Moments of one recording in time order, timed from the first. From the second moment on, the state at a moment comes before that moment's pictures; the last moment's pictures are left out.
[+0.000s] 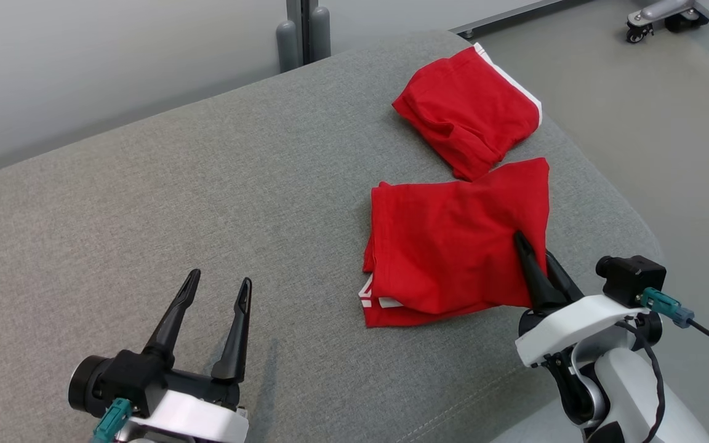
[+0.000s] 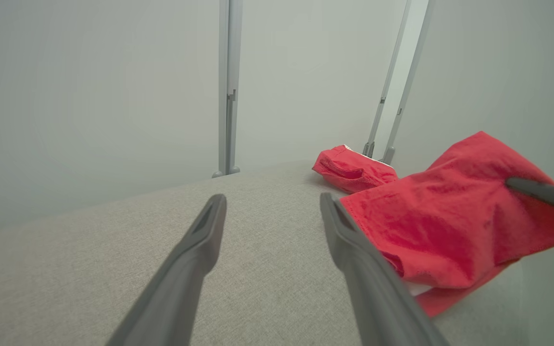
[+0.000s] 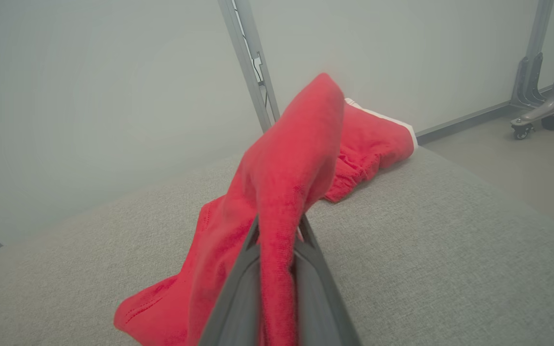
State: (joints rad) left arm -0.01 0.05 -0.10 0.07 -0.14 -0.12 -0.26; right arm -0.39 -0.09 0.33 0.54 0.54 0.13 -0.25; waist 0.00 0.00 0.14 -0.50
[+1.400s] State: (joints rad) left arm -0.19 0.17 -0.19 -0.07 -0.11 -0.12 -0.26; right arm -1.19 -0.41 0.78 0.85 0.73 0.13 -0.11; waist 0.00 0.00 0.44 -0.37
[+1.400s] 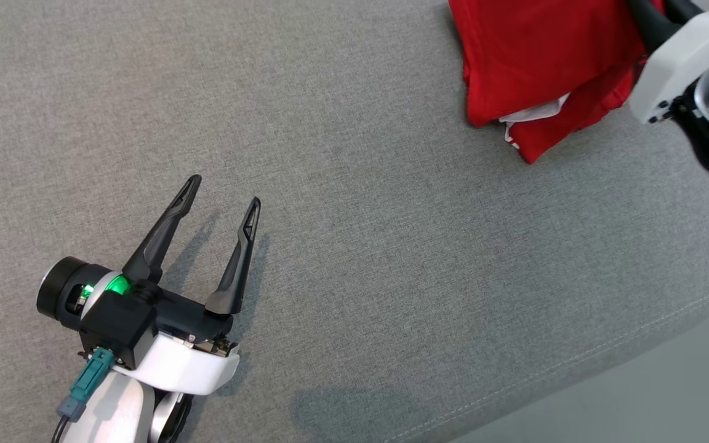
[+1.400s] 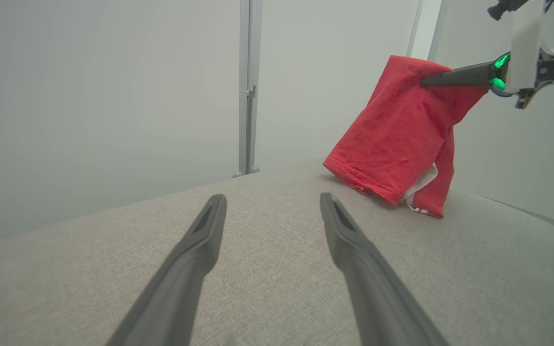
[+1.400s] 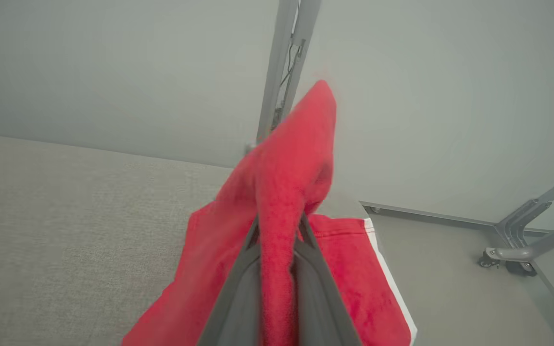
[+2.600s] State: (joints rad) left arm -0.24 0.15 -0.19 -0.06 -0.16 -0.12 -0.26; right arm -1.27 -0.21 0.25 1.16 0.23 0.13 -0.25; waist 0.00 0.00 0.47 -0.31
